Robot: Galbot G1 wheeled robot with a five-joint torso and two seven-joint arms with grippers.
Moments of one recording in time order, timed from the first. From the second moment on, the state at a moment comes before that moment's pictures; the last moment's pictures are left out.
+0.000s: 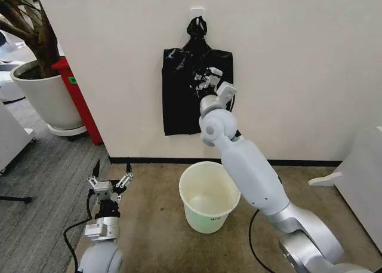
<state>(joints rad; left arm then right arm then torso) 1.50 -1.27 -0.46 -1.92 -0.13 -0.45 -0.29 -0.40 1.43 -0.05 1.60 0.88 -0.13 0.56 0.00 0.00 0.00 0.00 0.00</state>
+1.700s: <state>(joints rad) 1.49 -1.28 -0.45 -1.90 -0.12 -0.46 -0.28 -0.64 1.41 -0.04 1.71 0.85 -0.13 0.53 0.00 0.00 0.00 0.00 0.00</state>
